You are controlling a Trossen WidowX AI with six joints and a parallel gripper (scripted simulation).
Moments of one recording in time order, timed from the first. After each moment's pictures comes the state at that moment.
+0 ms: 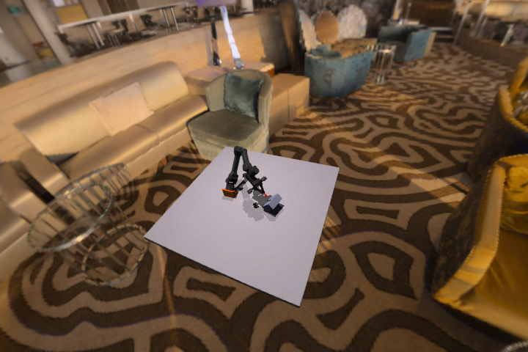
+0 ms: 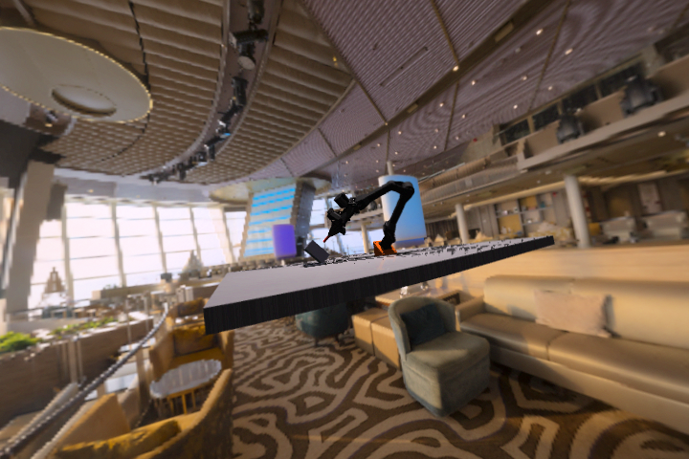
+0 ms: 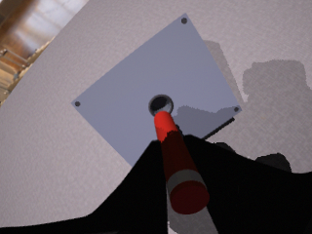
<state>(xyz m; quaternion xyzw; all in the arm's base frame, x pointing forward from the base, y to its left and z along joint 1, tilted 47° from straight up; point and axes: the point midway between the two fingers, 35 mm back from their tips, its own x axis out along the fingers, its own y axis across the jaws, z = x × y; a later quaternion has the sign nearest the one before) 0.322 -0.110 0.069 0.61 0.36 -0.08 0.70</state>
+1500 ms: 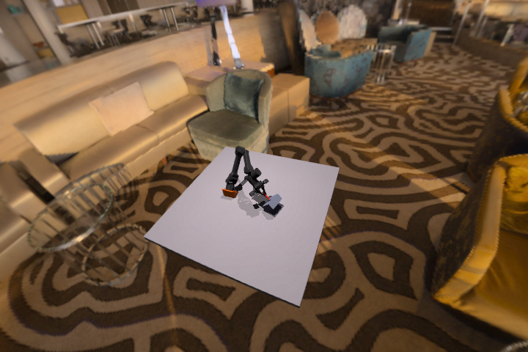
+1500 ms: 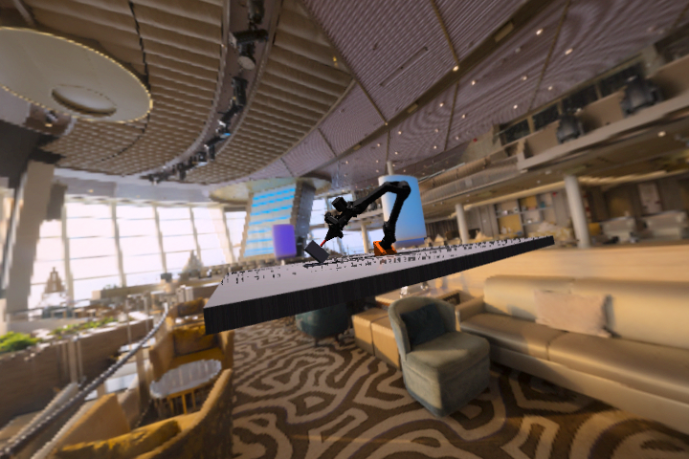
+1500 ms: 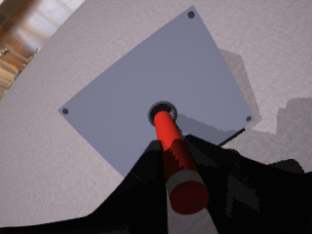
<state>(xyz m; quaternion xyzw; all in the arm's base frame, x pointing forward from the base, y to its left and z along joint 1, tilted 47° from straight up) 0.339 -0.101 0.052 0.61 0.36 -0.08 0.71</state>
